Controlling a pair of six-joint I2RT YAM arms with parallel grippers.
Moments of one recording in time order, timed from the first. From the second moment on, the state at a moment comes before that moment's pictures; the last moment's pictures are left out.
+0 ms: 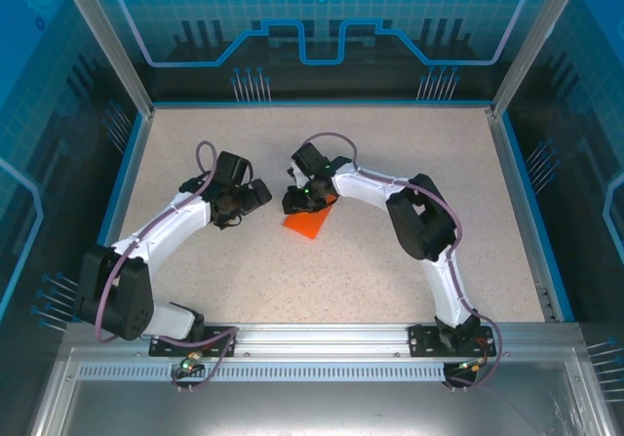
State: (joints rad) left arm -0.29 1.40 0.96 -0.64 -0.03 -0.88; right arm 0.70 2.19 1.65 -0.60 -0.36 0.49
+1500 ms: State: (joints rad) left arm -0.48 1.85 1.06 -0.21 0.42 -0.92; right arm 0.37 1.65 0.98 -0.47 -0.61 0.48
